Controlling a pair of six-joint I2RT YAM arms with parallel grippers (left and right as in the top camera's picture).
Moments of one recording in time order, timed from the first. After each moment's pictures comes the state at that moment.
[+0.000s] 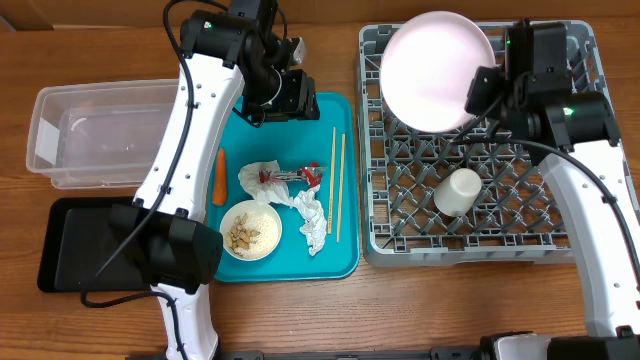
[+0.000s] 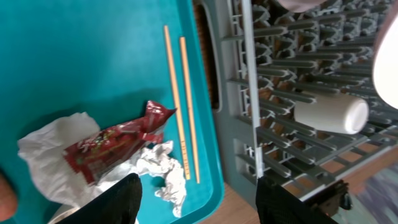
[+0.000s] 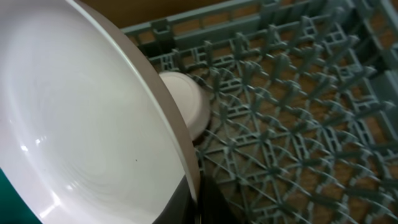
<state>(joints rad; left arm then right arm) -0.27 2.08 2.22 -1.48 0.40 -0.18 0.13 1.52 1.58 -0.93 0.16 0.33</state>
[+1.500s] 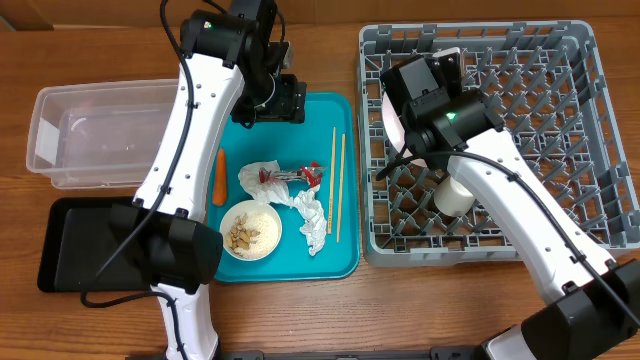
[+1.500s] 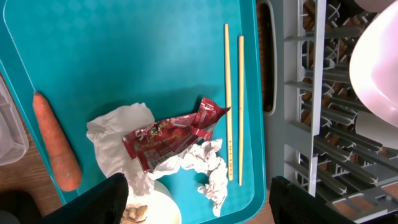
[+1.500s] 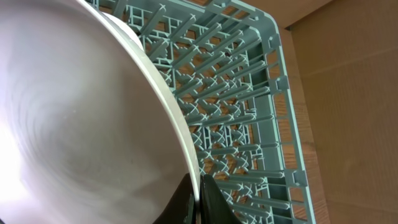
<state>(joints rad) -0.27 2.08 2.22 -1.51 0.20 -0.18 0.46 1.68 1.57 -1.08 0.81 0.24</state>
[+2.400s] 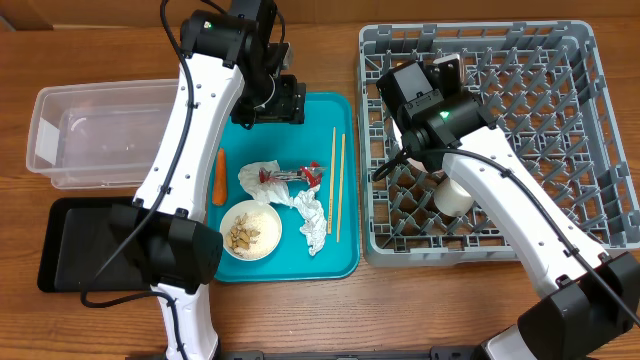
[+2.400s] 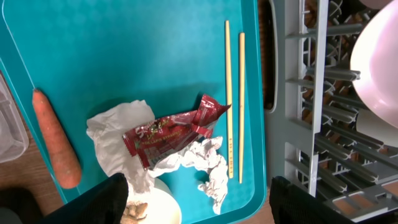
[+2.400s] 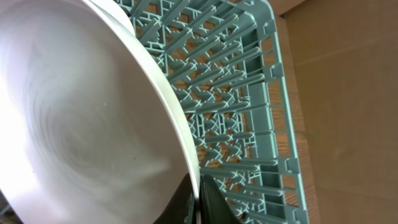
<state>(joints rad) -0.27 2.08 2.22 -1.52 0.20 -0.18 0.47 1.71 1.57 -1.14 0.82 0.28</state>
